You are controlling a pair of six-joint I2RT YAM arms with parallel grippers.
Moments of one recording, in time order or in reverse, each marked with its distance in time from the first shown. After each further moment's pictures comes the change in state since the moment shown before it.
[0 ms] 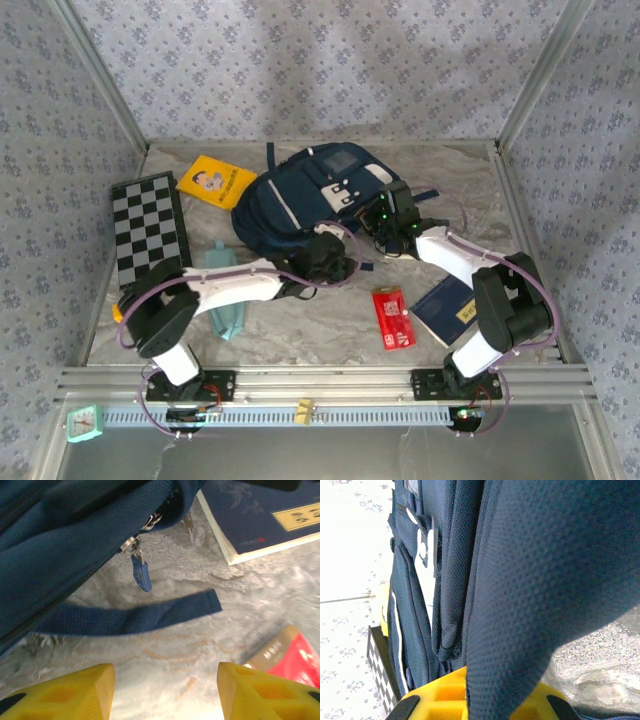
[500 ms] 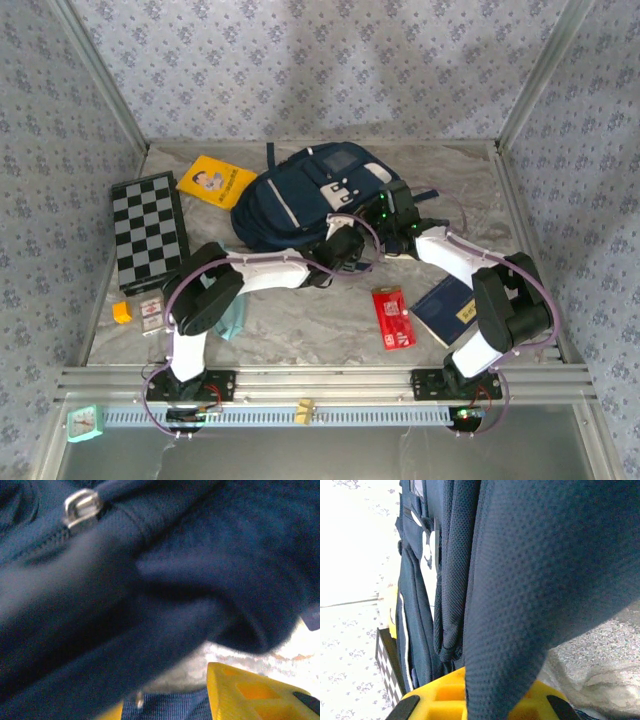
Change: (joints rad) left arm 0.019 0.224 0.169 0.057 -0.193 -0.014; right arm 0.003 0.000 0.000 0.024 0.001 0.029
